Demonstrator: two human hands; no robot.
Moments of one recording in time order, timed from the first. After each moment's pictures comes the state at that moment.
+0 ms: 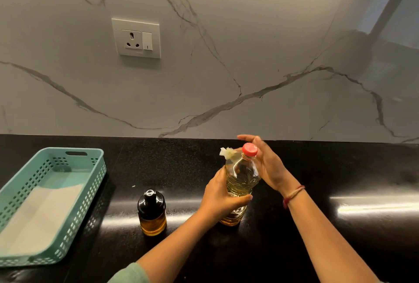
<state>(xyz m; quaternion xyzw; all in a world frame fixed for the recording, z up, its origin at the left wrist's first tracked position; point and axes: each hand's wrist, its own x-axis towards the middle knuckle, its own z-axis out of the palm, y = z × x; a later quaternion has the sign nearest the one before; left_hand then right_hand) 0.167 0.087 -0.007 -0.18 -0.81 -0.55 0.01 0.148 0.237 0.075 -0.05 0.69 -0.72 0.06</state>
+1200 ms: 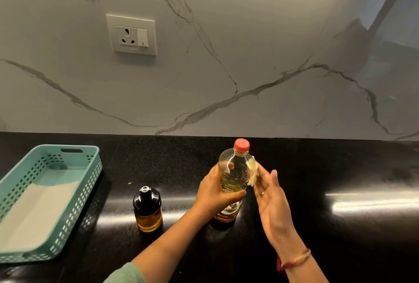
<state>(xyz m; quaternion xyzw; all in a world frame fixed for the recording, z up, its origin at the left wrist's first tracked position) 0.167 0.086 -0.008 -0.17 -0.82 -0.54 0.02 0.246 0.208 0.055 0.03 0.64 -0.76 -0.08</state>
